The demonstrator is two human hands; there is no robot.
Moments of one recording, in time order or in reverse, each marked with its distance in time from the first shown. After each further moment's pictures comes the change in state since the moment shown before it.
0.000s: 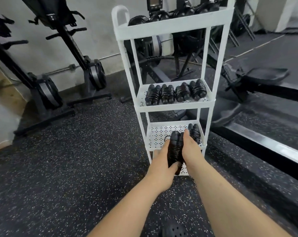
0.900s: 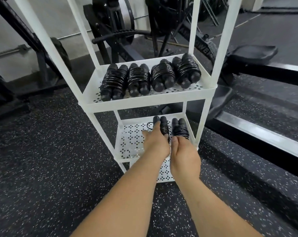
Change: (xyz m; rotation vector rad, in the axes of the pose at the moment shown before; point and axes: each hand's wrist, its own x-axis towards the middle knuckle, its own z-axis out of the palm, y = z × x) left_hand 0.252 -0.039 0.097 0.119 0.113 -0.208; right_hand 0.161 0.084 -0.031 -0.814 0.427 -0.454
